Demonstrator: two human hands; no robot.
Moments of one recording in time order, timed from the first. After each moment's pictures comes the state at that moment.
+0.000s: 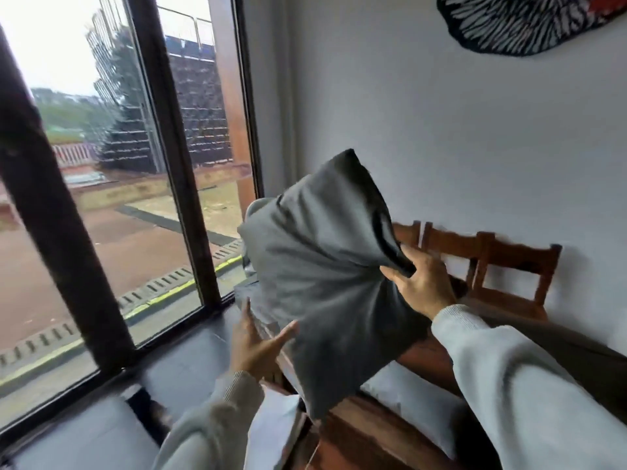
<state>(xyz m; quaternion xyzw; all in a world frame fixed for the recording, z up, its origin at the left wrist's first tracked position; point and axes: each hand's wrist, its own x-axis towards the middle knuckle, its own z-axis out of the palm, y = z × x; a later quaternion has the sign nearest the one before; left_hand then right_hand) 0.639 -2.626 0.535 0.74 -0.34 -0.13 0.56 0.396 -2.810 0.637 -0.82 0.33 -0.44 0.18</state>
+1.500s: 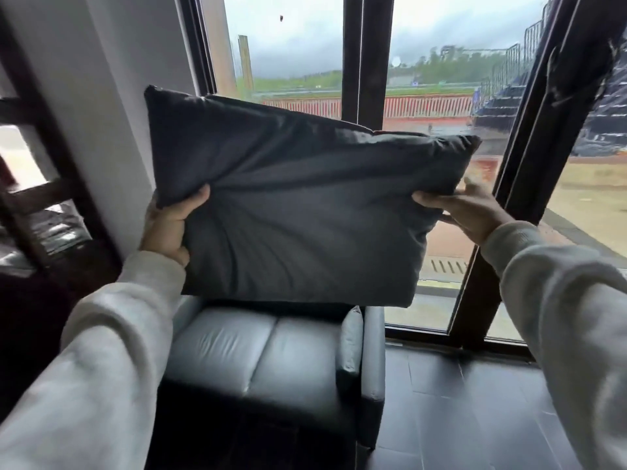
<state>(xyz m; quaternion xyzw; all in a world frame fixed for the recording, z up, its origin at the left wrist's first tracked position) 1.241 -1.782 0.683 0.58 0.03 0.30 0.76 1.343 -2.239 0.692 -0.73 -0.09 -0.08 0.67</state>
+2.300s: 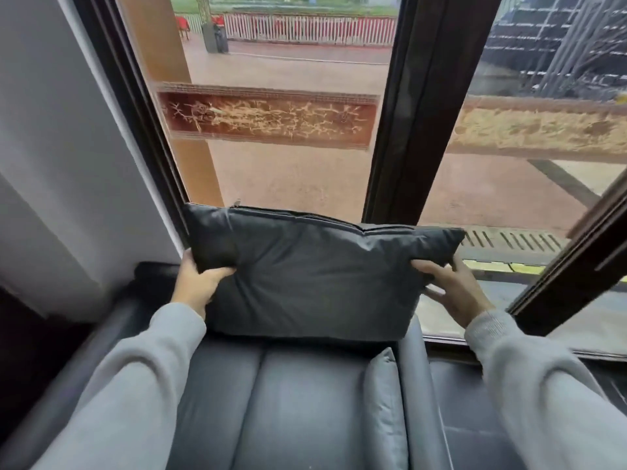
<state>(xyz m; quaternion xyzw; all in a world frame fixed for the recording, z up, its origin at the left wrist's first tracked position) 1.767 -1.645 0.395 0.66 0.23 0.08 0.71 1.794 -2.079 0.398 -0.68 0.10 0.01 0.73</state>
